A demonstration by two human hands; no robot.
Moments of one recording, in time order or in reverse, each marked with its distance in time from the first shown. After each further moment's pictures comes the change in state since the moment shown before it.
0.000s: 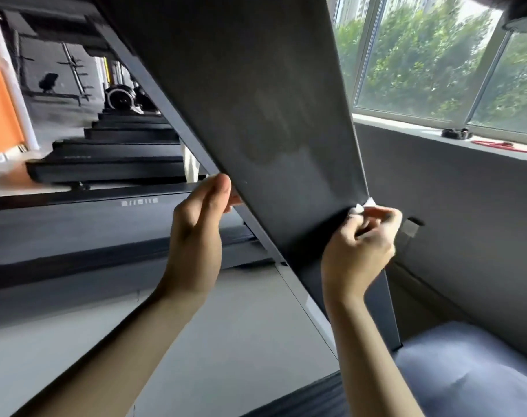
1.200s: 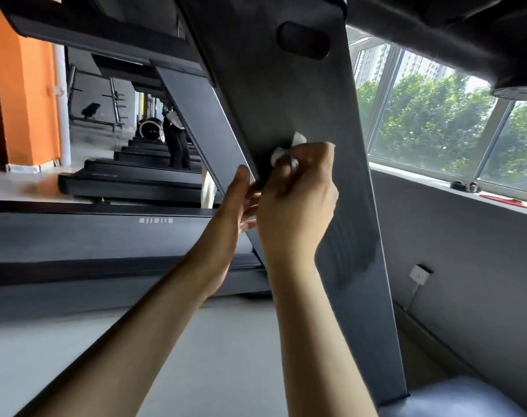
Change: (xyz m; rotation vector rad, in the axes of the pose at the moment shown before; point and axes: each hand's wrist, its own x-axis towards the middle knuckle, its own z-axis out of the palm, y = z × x) left_hand -0.003 0.018 -0.015 -0.150 -0.203 -0.178; right_hand -0.052 -0.123 0.020 0.216 -0.325 -0.308
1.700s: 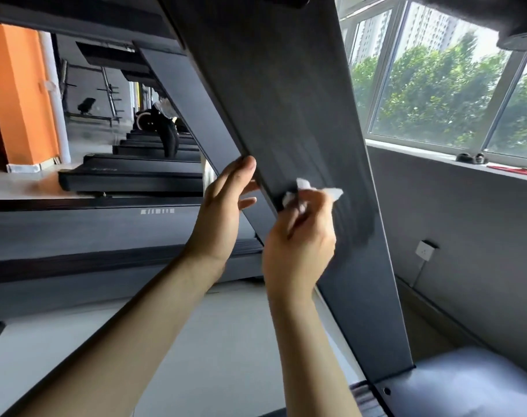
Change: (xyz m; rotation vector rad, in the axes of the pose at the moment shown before) left_hand 0.004 -0.021 0.007 0.057 0.130 0.083; right_hand -0.055 0.068 -0.015 -0.105 0.099 0.068
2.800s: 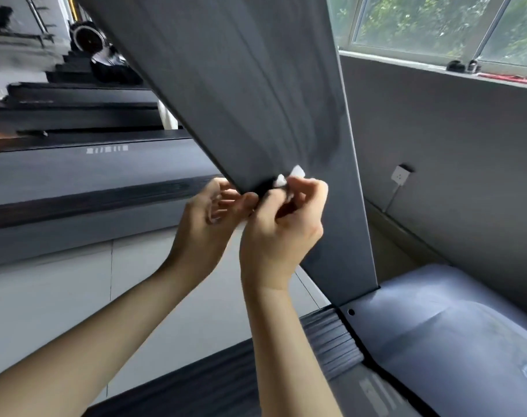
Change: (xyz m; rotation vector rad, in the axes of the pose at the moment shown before) left_hand -0.038 -0.153 0.041 0.240 -0.130 -0.078; right_hand -0.027 0.111 -0.030 0.058 0.105 0.294
